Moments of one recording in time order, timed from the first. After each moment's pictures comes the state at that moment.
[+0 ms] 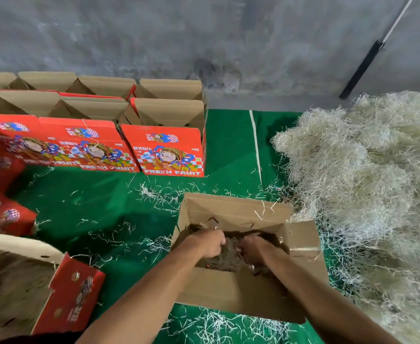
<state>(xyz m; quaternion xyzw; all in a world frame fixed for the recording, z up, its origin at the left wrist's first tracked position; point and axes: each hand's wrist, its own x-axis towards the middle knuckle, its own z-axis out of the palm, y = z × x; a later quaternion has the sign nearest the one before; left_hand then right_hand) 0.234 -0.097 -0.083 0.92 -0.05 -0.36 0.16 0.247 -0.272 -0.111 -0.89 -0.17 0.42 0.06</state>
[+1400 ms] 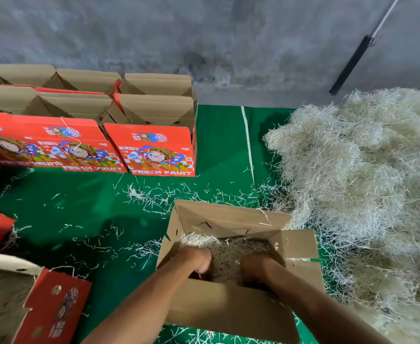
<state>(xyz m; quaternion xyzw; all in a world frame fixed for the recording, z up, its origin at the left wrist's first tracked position) 0.231 -0.098 -0.138 0.88 -0.12 -0.46 -0.09 0.242 -0.280 -0.126 -0.86 -0.23 0.43 -0.15</state>
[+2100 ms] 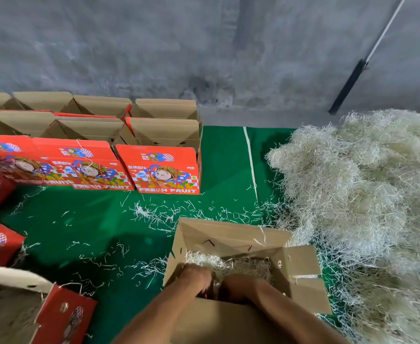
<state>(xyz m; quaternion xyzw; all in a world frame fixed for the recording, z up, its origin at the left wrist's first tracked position) 0.221 -0.094 -0.117 0.90 -0.05 -0.42 -0.04 0.233 -0.236 -0.126 -0.84 -0.25 0.48 0.06</state>
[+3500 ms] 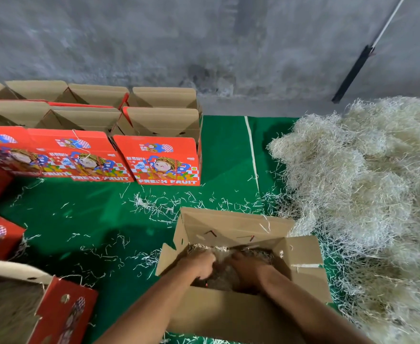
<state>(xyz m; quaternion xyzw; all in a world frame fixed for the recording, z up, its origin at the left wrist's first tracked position) 0.229 -0.088 -0.134 0.92 -0.03 -0.39 0.09 0.245 -0.260 -0.120 -0.88 -0.27 0.39 -0.01</state>
